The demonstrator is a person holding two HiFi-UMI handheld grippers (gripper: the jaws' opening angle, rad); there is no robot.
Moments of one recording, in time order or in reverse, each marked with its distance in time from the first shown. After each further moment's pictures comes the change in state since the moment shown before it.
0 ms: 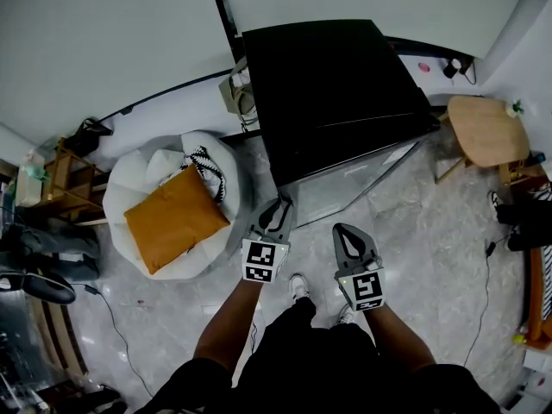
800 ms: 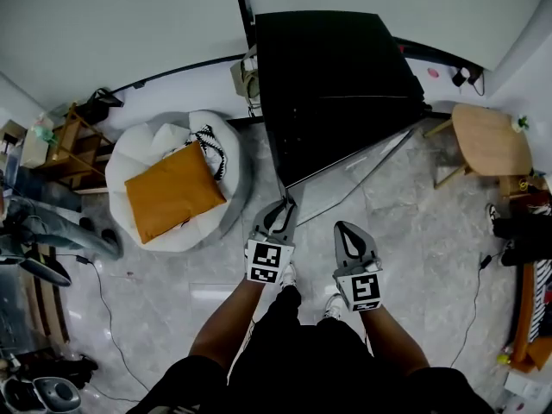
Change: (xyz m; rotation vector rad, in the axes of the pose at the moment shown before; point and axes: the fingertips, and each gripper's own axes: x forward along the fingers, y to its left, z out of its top) left arm -0.044 -0.070 -0.015 -0.015 0.013 0.077; right arm -0.066 0.001 -0.009 -0.022 -0.029 0.036
